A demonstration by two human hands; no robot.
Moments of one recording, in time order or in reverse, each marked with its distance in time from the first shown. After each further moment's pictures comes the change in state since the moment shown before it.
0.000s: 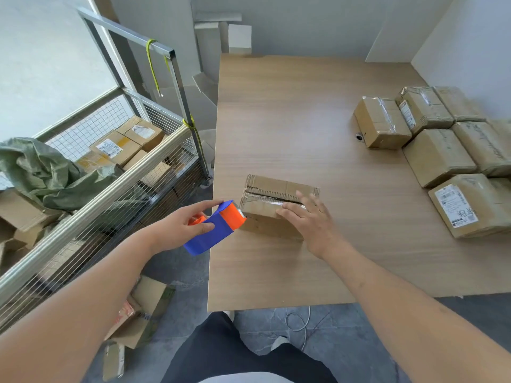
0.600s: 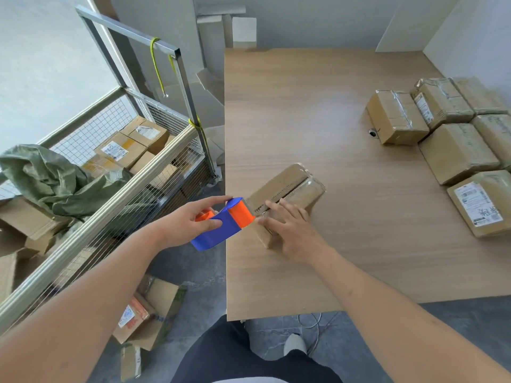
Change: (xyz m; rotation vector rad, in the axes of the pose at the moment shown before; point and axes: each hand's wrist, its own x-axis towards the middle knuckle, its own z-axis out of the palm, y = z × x) left_hand 0.009 0.006 -0.045 0.009 -0.047 -0.004; right_hand 0.050 -0.066 0.004 0.345 -0.016 -0.002
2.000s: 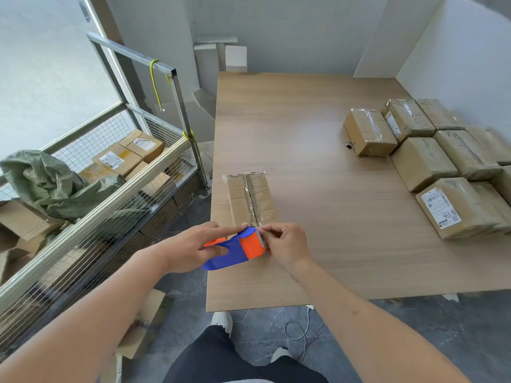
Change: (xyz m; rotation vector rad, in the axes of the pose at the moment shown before) left_hand -0.044 0.040 0.083 0.404 -0.059 0.203; right_hand -0.067 -0.031 -0.019 1.093 0.351 0.446
